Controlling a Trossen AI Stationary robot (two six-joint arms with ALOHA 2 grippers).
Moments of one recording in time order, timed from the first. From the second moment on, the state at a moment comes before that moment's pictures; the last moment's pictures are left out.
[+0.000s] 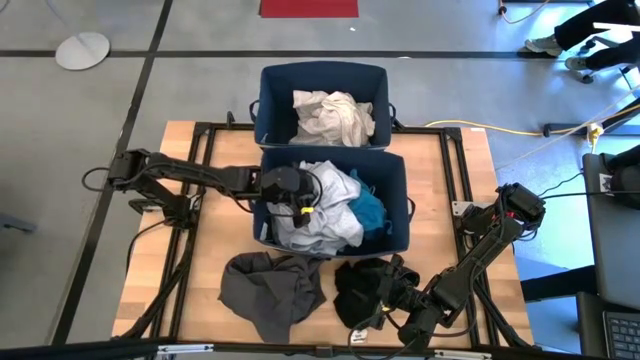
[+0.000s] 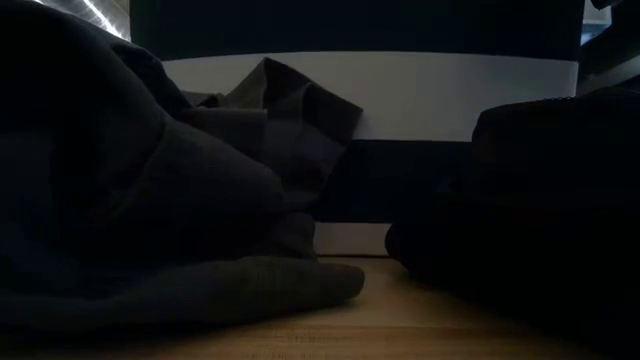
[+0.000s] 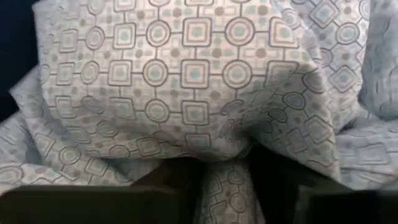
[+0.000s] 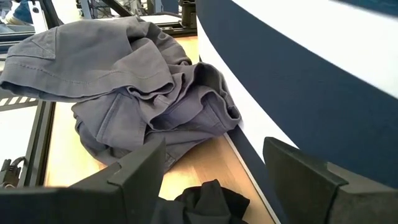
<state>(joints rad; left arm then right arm) 0.03 1.49 0.99 -0.15 -0.20 -0.13 0.86 1.74 1.20 -0.37 1.04 0.83</state>
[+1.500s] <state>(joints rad) -0.94 1.46 1.48 -1.06 -0.44 -0.81 0.86 1.74 1.15 -0.31 1.04 0.83</state>
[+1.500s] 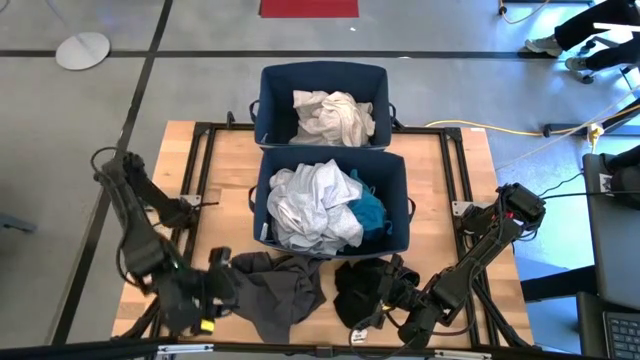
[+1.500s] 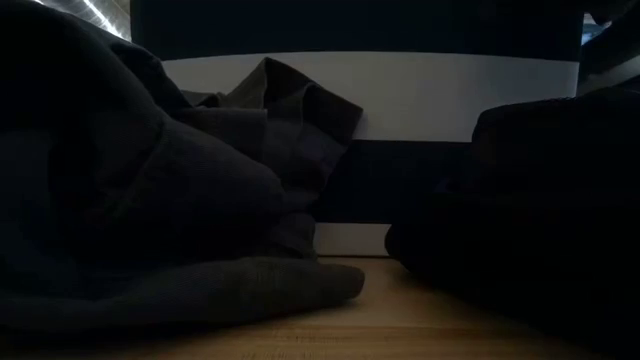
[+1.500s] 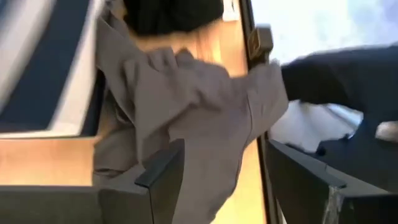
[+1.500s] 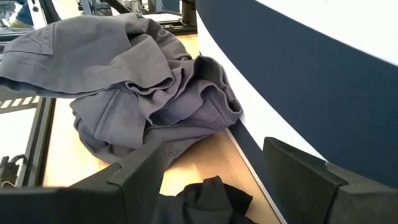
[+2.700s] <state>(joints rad) -0.84 1.97 1.48 -0.97 -0.58 -0.65 0.86 1.74 1.15 -0.29 1.02 0.82</state>
